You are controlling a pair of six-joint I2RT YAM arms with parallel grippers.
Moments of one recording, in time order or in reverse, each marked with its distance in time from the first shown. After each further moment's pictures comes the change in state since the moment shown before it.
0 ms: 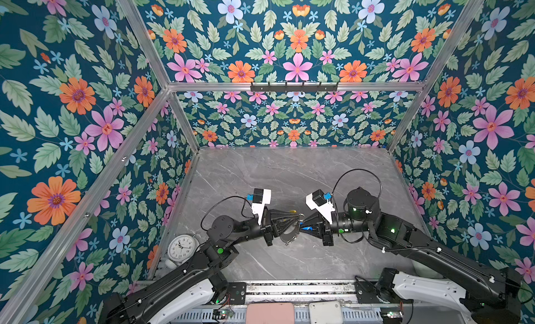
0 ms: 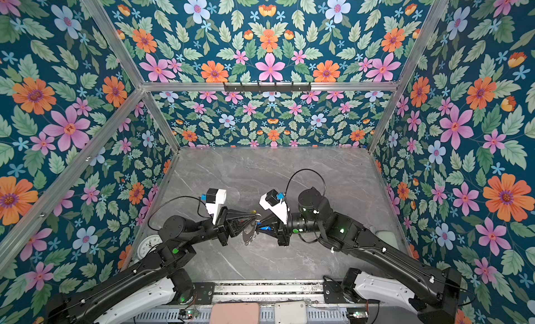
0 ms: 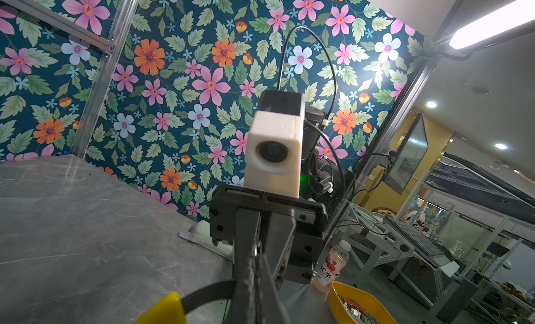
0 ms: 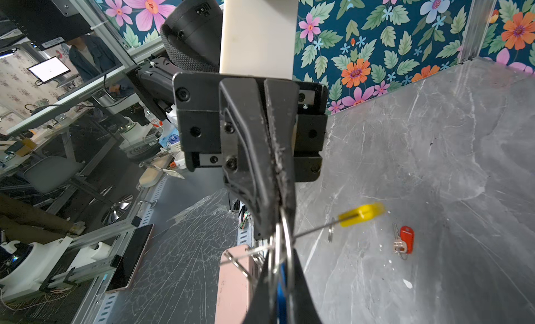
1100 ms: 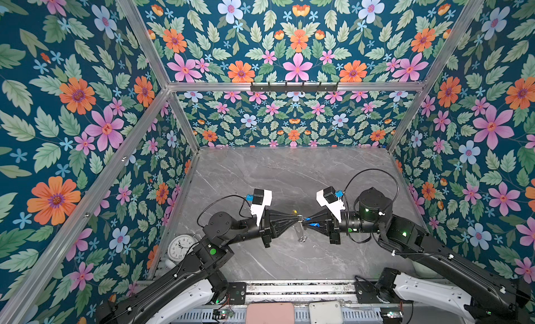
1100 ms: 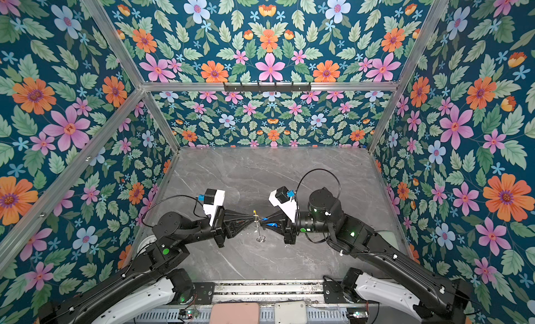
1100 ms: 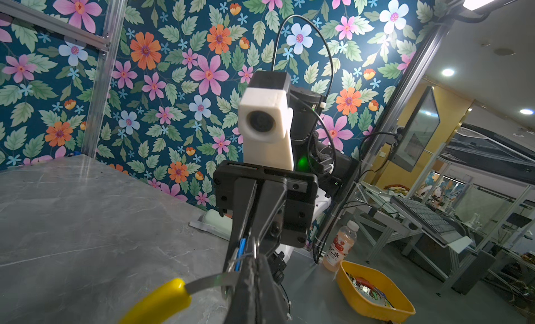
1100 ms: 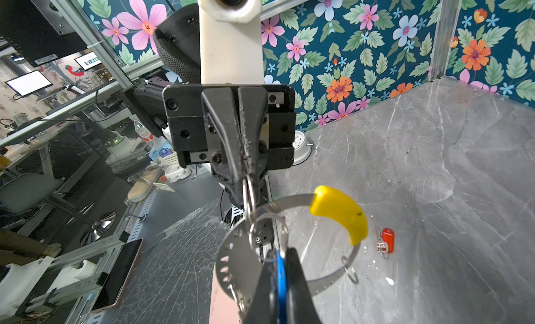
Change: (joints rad) left arm 0.000 -0.050 0.083 -0.213 0.024 0.117; right arm -0.044 -0.076 -0.007 -0.014 0.024 0.011
